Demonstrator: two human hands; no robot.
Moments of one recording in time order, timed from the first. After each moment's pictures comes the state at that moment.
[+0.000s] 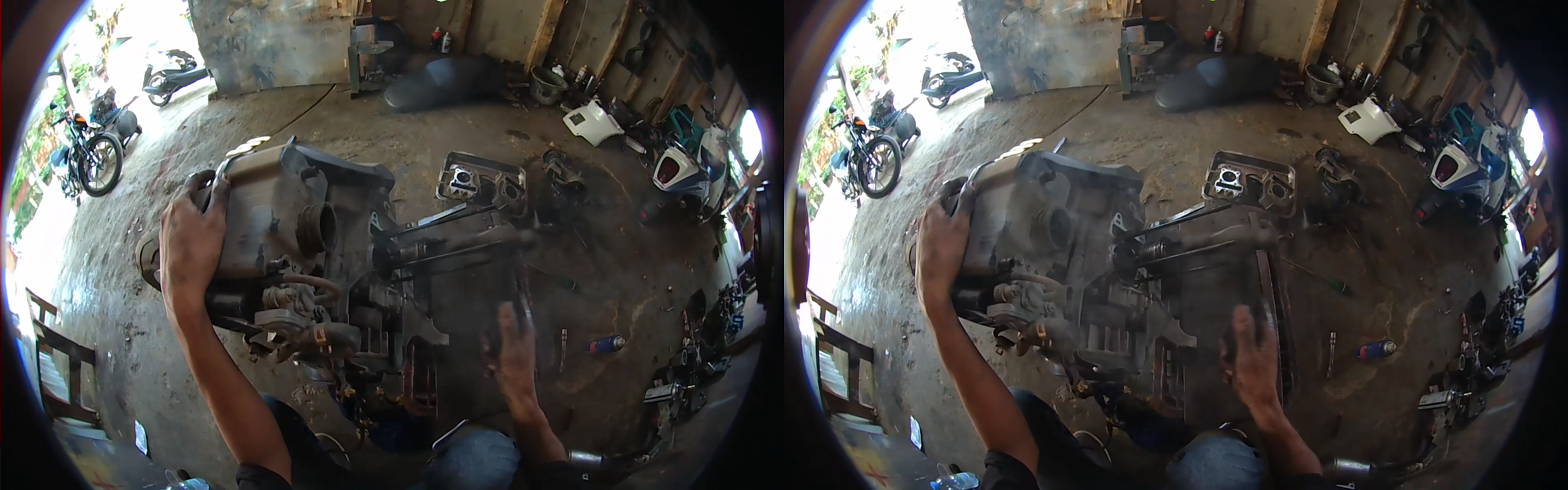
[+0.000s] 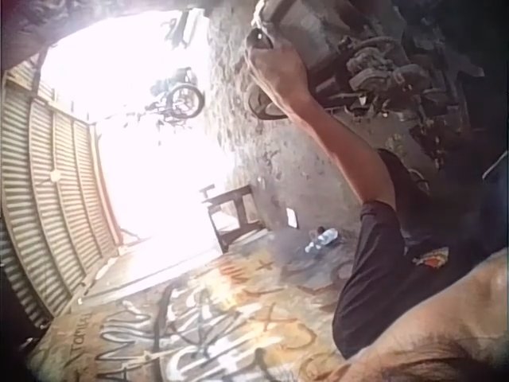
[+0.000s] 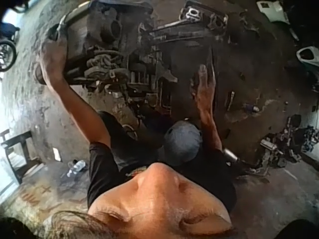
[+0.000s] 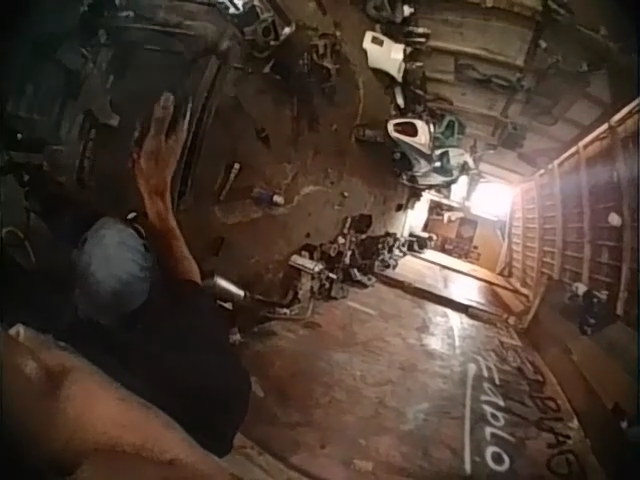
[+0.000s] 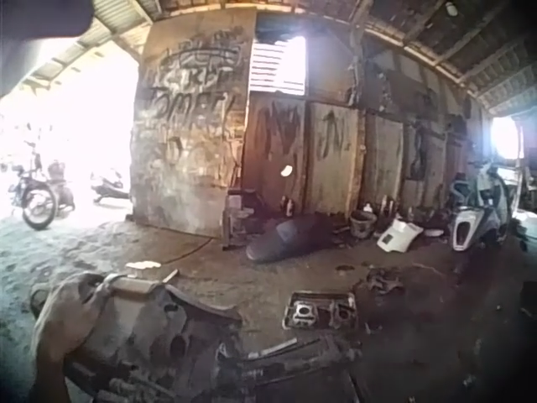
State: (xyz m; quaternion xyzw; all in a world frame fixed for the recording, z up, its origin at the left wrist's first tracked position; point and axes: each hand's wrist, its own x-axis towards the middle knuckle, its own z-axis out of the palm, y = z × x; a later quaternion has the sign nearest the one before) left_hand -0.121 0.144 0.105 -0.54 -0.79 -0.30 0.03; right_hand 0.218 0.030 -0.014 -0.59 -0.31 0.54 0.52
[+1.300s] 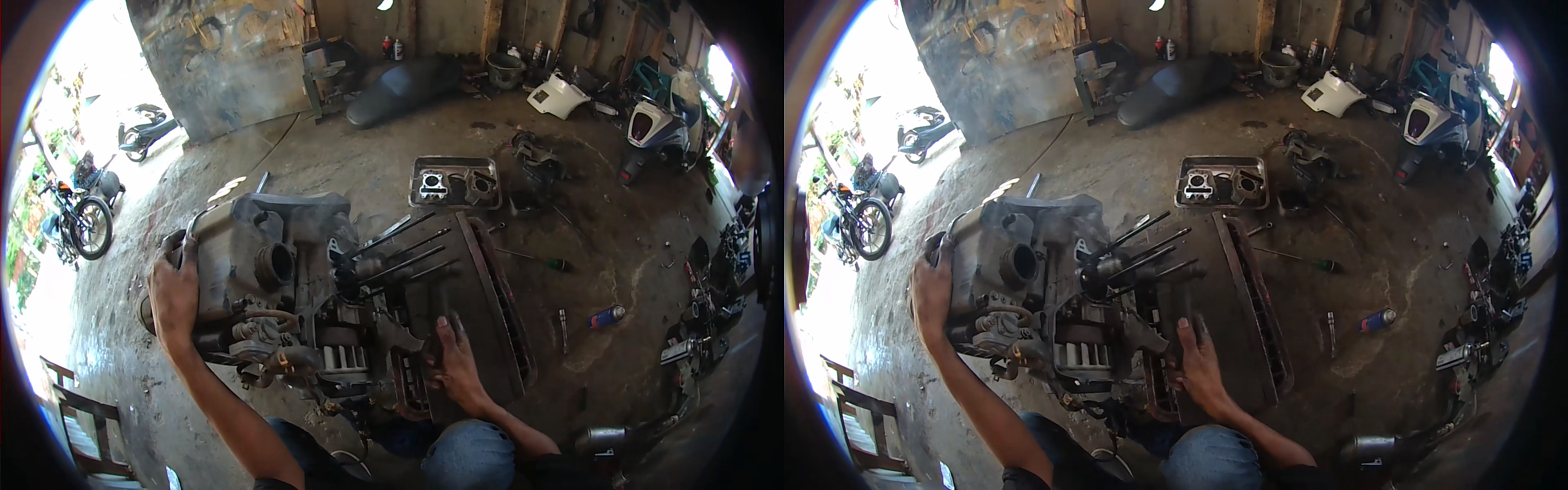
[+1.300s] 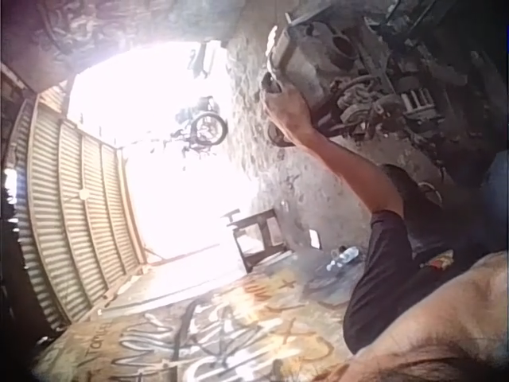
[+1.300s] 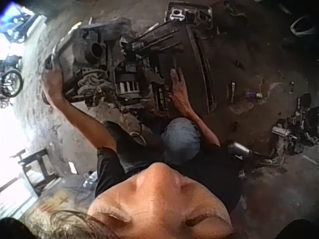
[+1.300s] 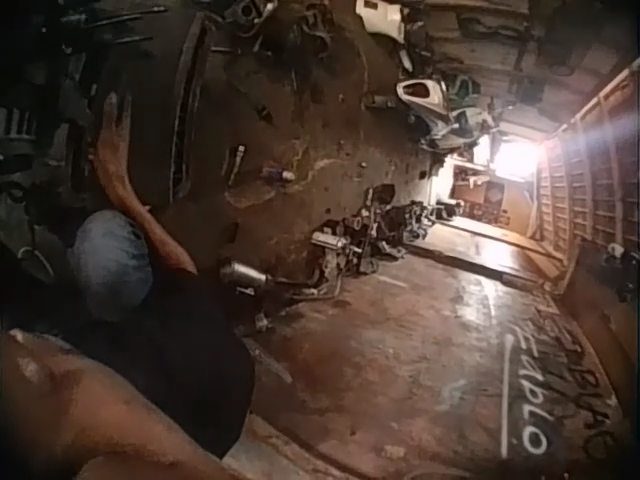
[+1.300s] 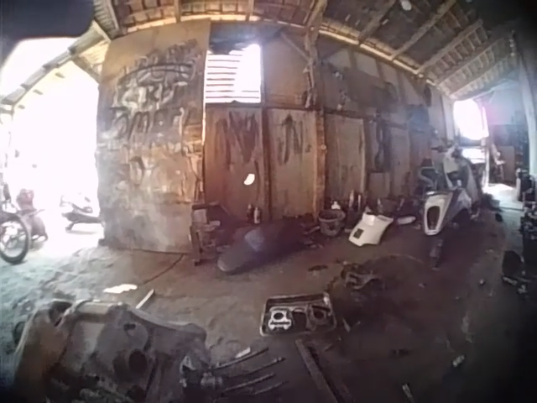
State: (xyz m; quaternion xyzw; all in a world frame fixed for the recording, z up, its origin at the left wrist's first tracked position) left_hand -0.116 0.147 0.107 -0.55 -0.78 -0.29 0.02; right_hand 0.191 0.026 -0.059 -0.59 -0.22 0.58 0.51
